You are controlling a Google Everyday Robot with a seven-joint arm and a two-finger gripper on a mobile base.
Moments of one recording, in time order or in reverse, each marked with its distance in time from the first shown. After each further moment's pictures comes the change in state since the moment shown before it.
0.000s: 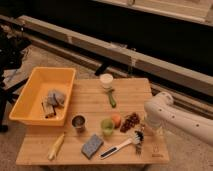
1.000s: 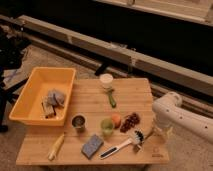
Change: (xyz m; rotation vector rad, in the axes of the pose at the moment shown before) arm 0.031 0.045 -0.007 -0.069 0.041 0.012
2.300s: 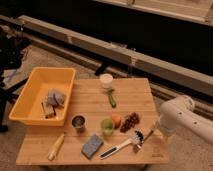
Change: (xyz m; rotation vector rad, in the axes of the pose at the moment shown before) arm -0.051 0.013 -0.031 0.115 -0.161 0.053
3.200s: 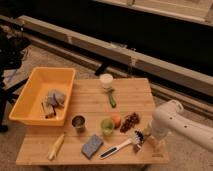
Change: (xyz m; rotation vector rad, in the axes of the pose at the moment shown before) arm -0.024 -0.019 0.033 0.003 -0.023 -0.025
